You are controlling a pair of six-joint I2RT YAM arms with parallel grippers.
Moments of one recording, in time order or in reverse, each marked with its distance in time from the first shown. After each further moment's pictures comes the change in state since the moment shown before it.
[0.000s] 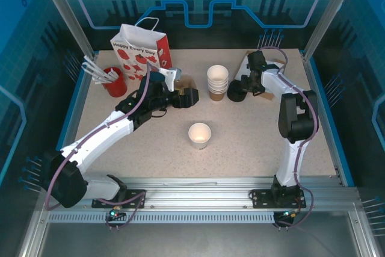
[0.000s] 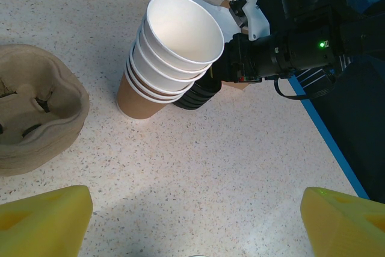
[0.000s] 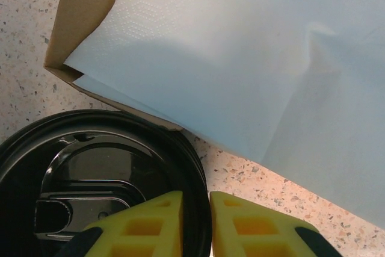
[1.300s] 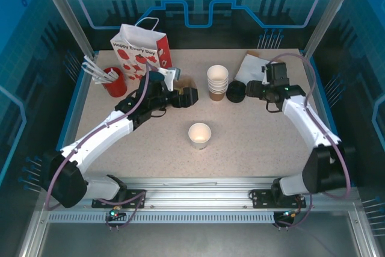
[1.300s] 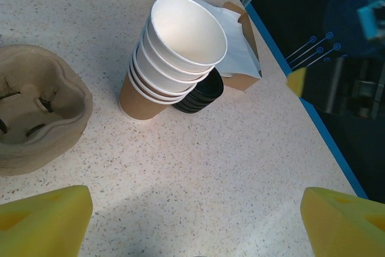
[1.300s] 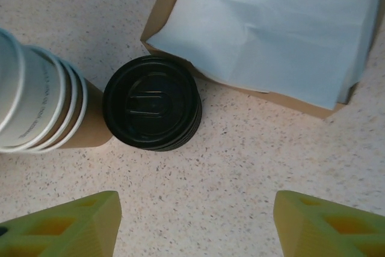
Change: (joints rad) left arm 0.005 0.000 0.000 0.000 0.002 -0.003; right arm 0.000 -0.573 -0.401 0.089 -0.011 0.024
